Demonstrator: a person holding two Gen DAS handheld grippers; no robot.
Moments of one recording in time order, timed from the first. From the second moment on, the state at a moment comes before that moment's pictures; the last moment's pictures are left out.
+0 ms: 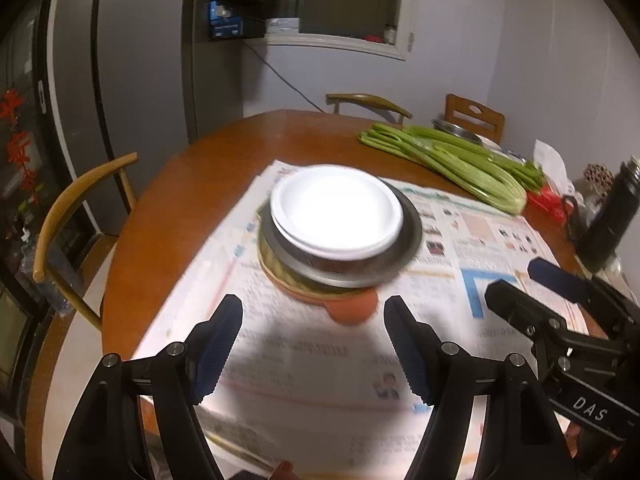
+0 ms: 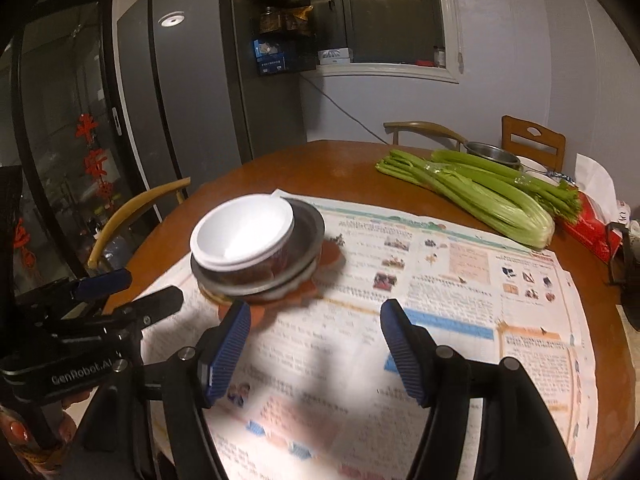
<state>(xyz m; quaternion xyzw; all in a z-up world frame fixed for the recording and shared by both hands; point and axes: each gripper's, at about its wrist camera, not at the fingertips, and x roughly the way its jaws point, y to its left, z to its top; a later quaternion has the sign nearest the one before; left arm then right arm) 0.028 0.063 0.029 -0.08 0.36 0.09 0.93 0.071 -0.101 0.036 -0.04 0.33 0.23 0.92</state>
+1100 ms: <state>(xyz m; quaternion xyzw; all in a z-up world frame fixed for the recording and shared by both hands) -0.004 0.041 0.008 -0.09 0.38 0.07 0.92 0.022 -0.117 0.026 -0.04 0.35 0.22 0.91</state>
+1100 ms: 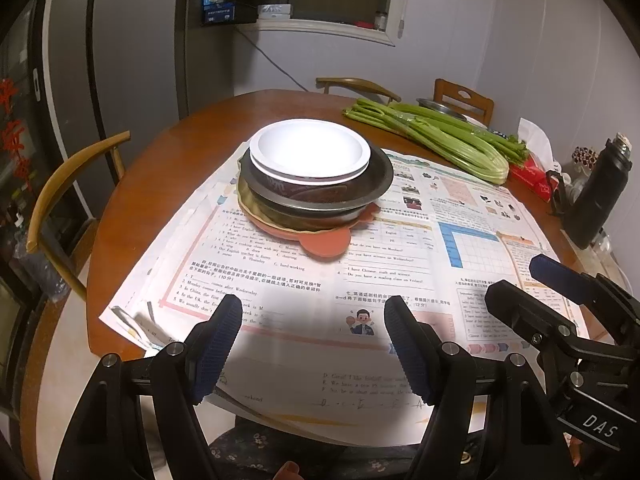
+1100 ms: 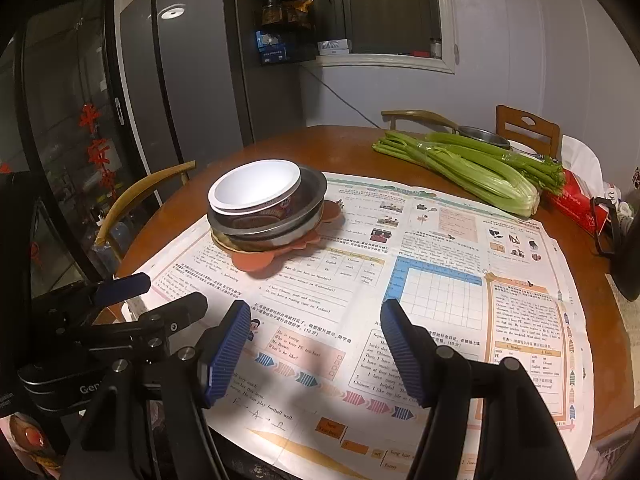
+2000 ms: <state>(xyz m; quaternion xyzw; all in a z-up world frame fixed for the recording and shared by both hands) -0.006 0.050 0.007 -0.10 0.38 0.06 0.92 0.015 -0.107 0.025 -0.06 0.35 0.22 0.91</state>
